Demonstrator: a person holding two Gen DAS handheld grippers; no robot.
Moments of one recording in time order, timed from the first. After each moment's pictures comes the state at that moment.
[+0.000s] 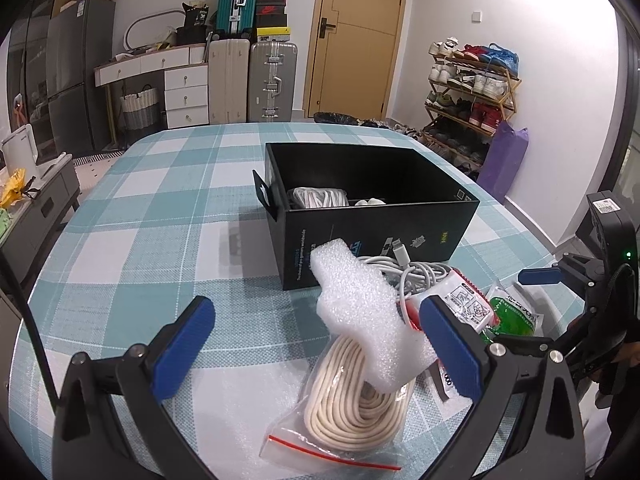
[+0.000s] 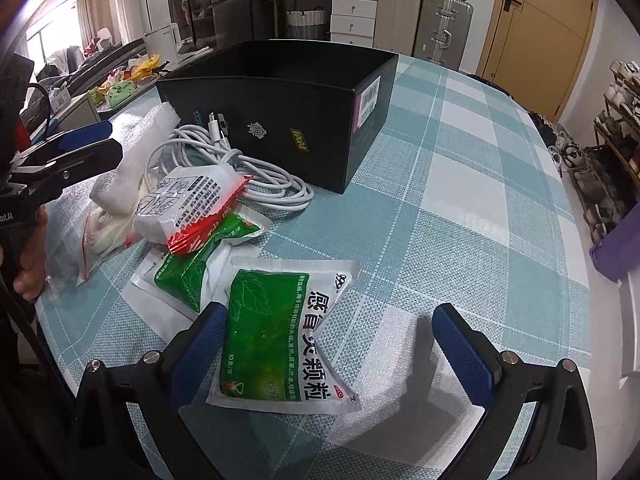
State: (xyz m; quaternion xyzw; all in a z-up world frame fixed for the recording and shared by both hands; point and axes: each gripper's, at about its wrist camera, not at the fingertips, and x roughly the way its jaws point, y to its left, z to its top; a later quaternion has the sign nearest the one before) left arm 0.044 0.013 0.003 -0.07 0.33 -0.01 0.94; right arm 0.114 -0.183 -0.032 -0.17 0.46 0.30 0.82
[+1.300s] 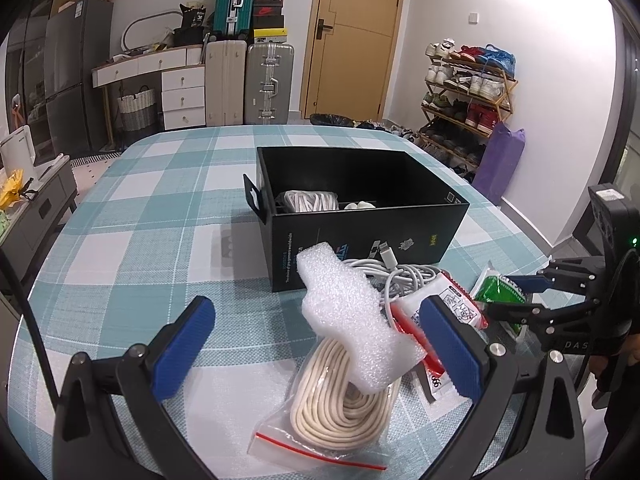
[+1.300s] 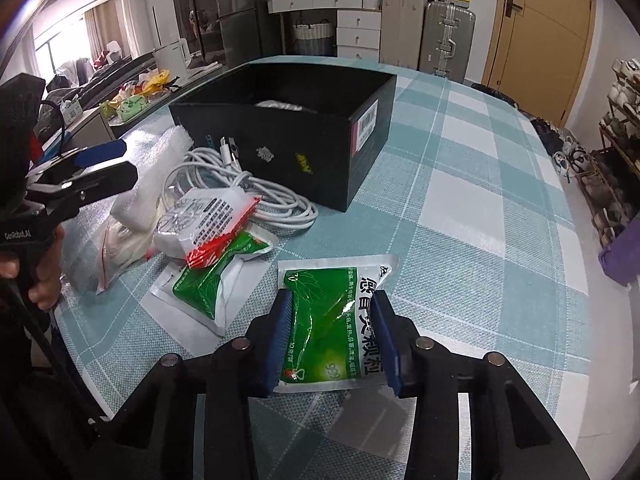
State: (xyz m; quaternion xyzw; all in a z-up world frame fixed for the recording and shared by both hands) left arm 0.042 0.006 0.007 -0.07 0.33 -0.01 0.94; right arm 0.112 -0.192 -0.017 -0.15 0.44 0.32 0.82
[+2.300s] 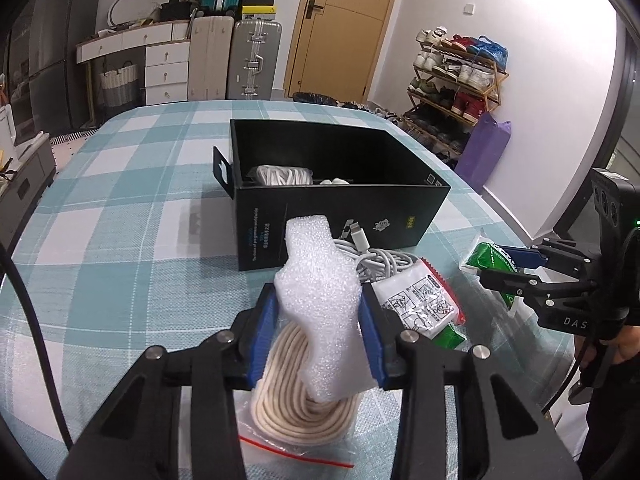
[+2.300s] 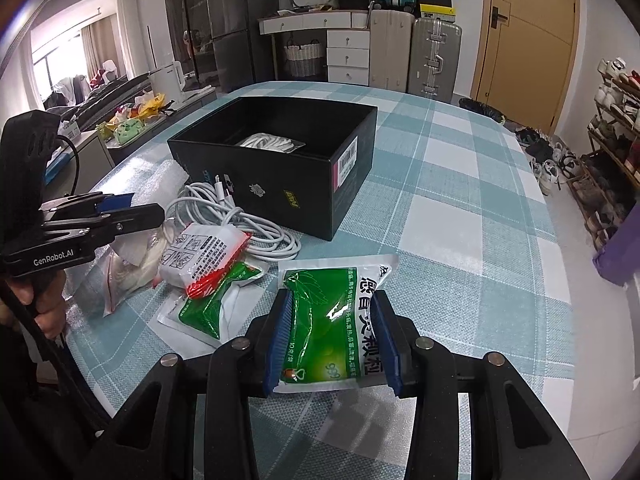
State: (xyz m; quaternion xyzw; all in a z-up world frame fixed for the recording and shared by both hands) left arm 0.046 -0.002 0.003 -0.10 0.36 -0.05 0.93; right arm 0.113 -0.203 0.001 -0.13 0.42 0.31 0.84
